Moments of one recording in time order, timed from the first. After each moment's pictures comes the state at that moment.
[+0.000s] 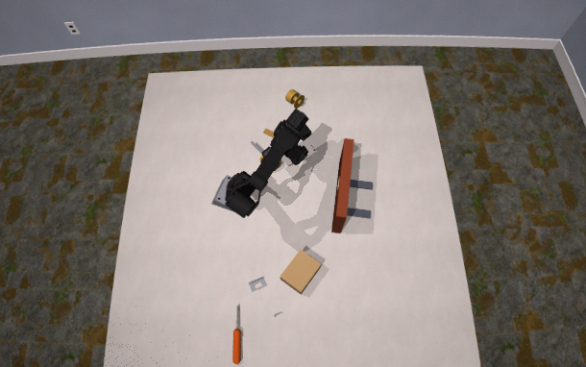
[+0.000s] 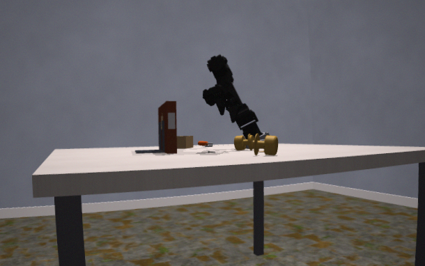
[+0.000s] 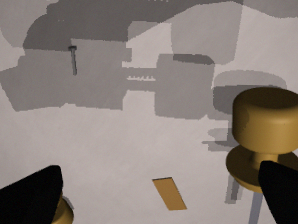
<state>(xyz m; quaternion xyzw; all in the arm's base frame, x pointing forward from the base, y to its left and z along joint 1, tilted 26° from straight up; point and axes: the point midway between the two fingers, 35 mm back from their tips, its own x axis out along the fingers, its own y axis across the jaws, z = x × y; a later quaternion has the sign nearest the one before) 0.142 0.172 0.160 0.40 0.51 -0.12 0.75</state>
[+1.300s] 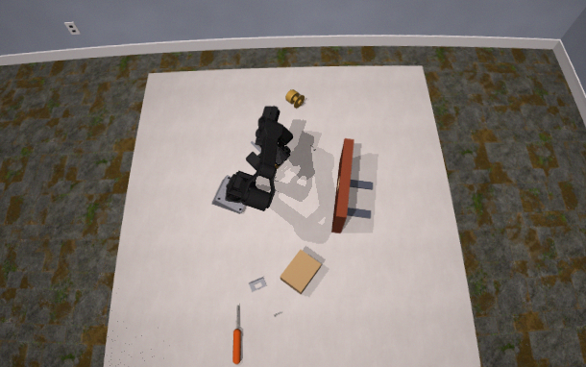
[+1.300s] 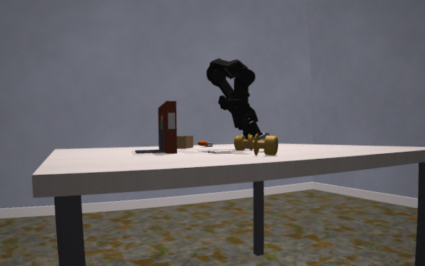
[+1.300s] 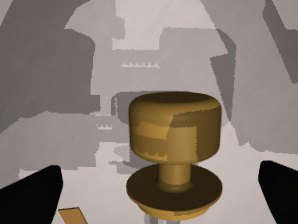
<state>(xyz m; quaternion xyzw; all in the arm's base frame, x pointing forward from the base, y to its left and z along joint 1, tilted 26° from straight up) 0.101 0.153 0.101 0.31 0.46 -0.20 0.81</state>
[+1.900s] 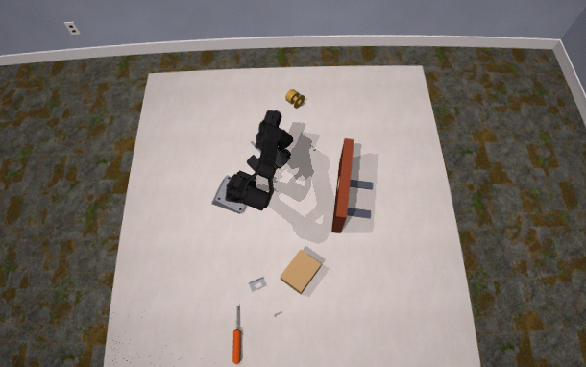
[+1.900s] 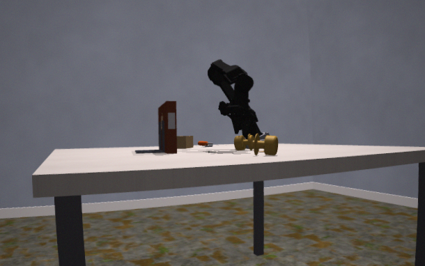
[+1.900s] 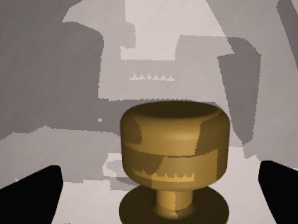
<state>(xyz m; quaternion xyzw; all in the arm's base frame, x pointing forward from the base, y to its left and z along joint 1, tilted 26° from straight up) 0.111 0.150 0.080 0.31 0.46 -0.19 0.81</state>
